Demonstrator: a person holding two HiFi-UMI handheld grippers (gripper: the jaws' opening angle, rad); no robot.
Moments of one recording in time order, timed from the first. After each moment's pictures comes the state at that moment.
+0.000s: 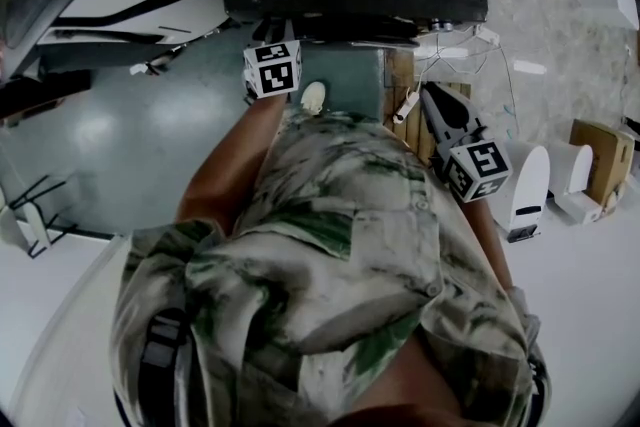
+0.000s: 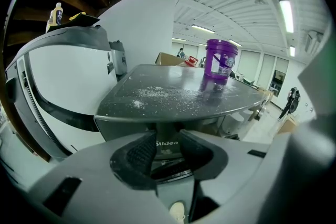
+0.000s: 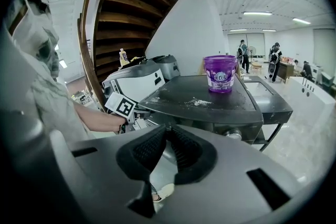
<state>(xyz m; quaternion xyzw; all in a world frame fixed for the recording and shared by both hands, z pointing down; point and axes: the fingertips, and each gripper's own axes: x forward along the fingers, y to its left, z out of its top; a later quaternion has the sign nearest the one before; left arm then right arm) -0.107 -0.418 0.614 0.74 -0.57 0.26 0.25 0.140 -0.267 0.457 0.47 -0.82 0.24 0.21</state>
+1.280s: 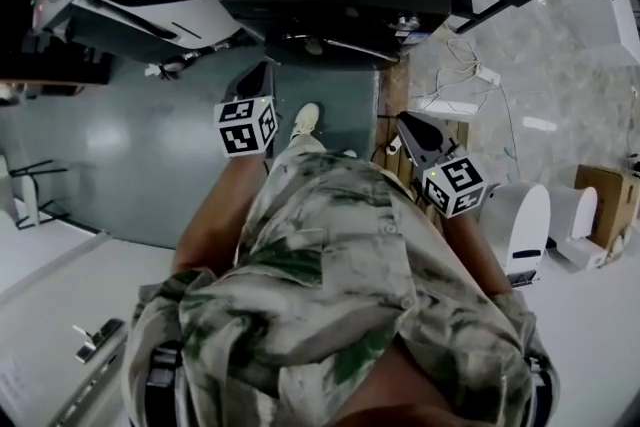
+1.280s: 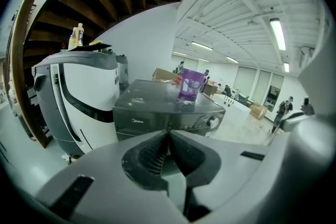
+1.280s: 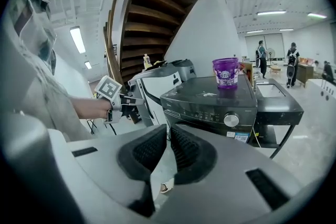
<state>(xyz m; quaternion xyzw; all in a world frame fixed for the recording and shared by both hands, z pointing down) -0.038 -0.205 0.499 0.76 -0.58 0.18 0.25 0.216 -0.106 0.450 0.38 -0.88 0.21 0.18</state>
